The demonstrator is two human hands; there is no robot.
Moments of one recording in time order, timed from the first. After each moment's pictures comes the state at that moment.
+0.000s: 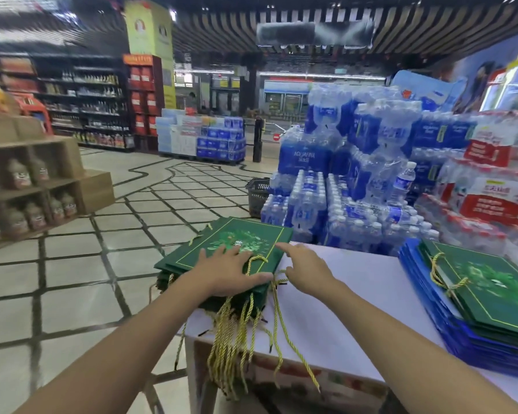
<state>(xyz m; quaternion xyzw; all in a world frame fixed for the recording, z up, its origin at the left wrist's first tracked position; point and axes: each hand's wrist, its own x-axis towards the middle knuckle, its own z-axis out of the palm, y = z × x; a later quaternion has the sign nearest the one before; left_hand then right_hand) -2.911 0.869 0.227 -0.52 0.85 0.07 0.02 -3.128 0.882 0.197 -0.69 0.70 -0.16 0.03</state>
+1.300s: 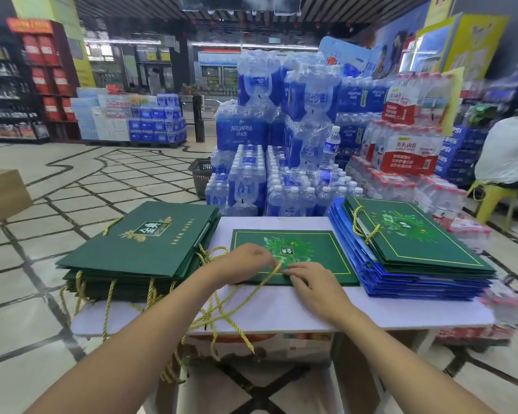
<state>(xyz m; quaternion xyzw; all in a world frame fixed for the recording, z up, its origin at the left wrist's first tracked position) -3.061 0.903 0.193 -0.33 0.85 0.39 -0.09 -3.255 1.005 0.107 -0.65 0.72 -0.25 0.01</state>
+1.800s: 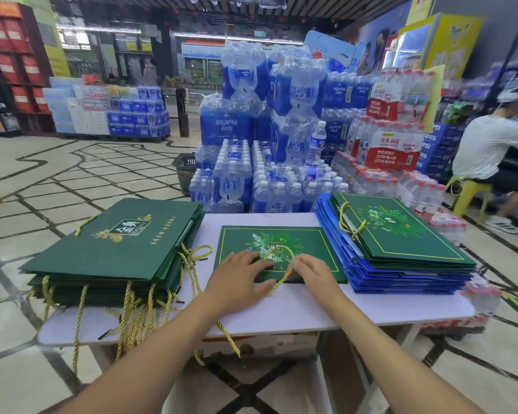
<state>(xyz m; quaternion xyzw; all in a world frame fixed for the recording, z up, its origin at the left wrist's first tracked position) -3.085 0.891 0.107 -0.30 0.95 0.04 -0.11 -3.264 1.016 0.117 -0.51 0.66 -0.51 0.22</state>
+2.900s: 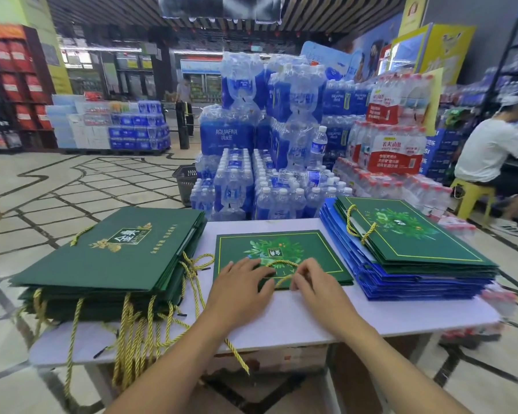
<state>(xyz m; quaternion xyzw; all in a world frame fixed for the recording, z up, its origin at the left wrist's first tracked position) -3.084 0.896 0.103 -0.34 0.92 0.07 -0.18 -3.253 1.022 0.109 -0.57 0.73 -0.37 0.07</state>
